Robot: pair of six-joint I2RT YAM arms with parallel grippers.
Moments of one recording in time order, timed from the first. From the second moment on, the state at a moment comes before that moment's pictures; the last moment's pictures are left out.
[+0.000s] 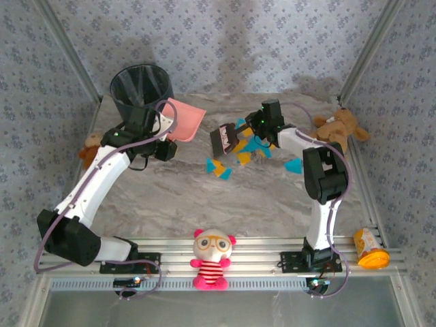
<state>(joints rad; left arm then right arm) -0.37 1.36 1.33 -0.93 0.14 0.04 0.29 1.99 1.38 -0.01 -0.14 1.10</state>
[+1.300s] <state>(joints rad) -0.41 1.42 1.31 -0.99 0.12 0.24 0.33 1.56 1.00 -0.11 -0.05 1.01</state>
